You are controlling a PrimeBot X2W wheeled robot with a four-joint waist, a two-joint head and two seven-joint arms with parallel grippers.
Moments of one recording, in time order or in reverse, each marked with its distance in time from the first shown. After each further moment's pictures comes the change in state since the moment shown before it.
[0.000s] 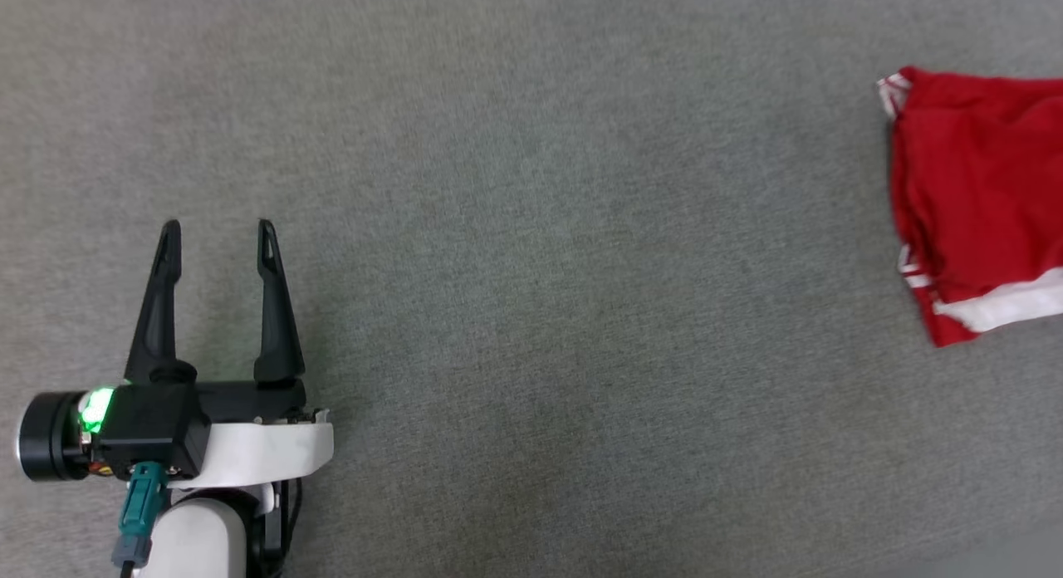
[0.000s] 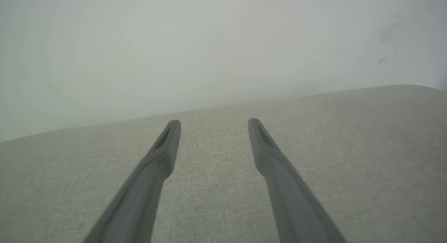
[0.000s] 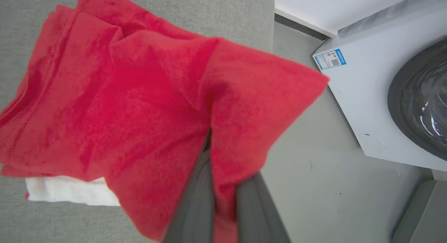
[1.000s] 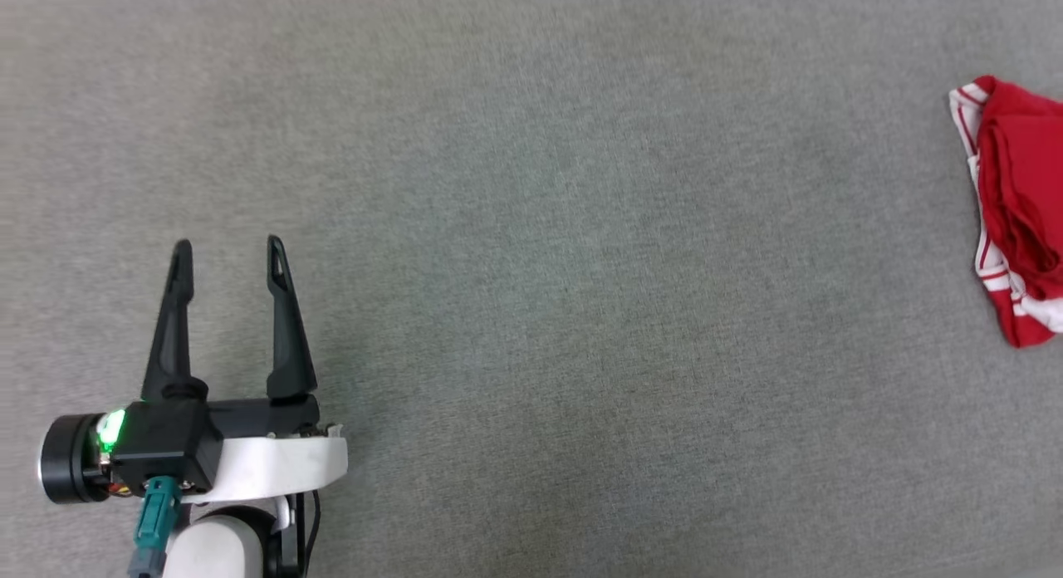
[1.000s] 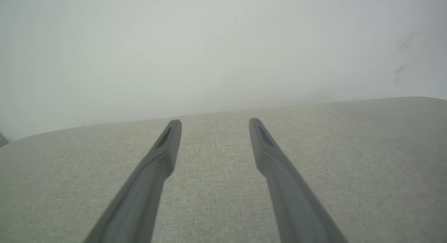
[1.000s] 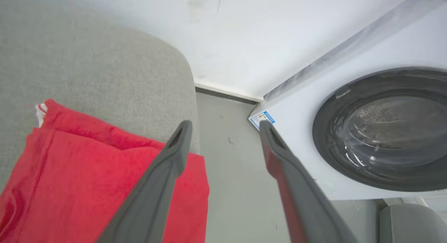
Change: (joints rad) left arm 0.019 -0.006 -0.030 -0.014 -0.026 0.046 0.000; right arm -0.164 0.117 -0.108 0.447 -0.277 0.000 -0.453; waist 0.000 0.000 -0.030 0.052
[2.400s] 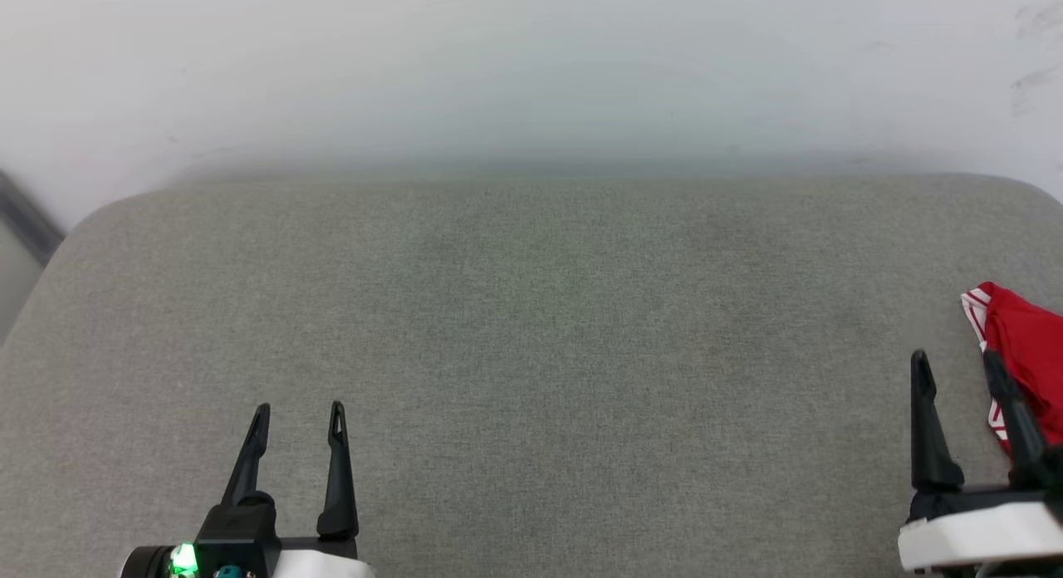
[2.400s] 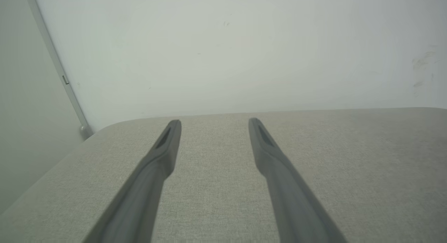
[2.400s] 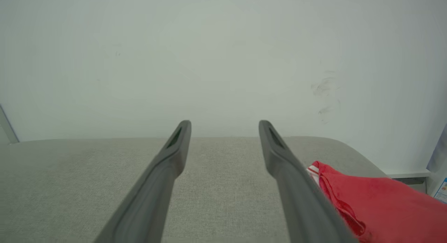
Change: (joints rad) left arm 0.220 -0.029 -0.025 0.148 -0.009 -0.041 0.000; right arm 0.985 0.787 -0.606 -0.794 -0.319 -0.001 -0.293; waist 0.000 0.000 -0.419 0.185
